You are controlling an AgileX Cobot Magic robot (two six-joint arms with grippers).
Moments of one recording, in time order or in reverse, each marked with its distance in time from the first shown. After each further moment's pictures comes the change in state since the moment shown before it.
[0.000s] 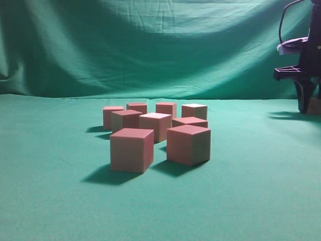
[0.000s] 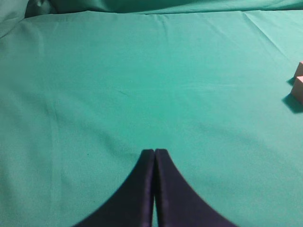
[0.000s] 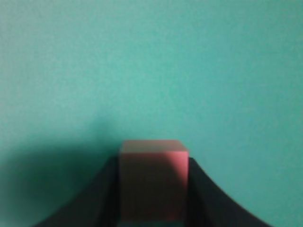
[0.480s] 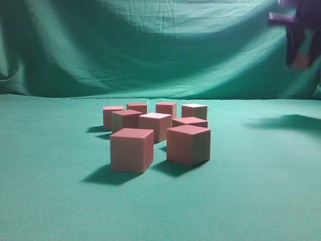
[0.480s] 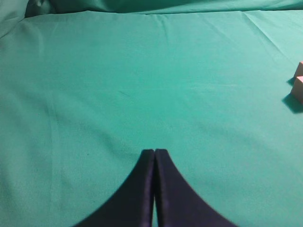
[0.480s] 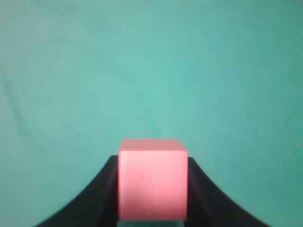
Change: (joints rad) left arm 0.000 0.000 0.000 0.000 0.000 0.000; right arm 0.002 -0.208 -0.012 0.227 0.094 -0.047
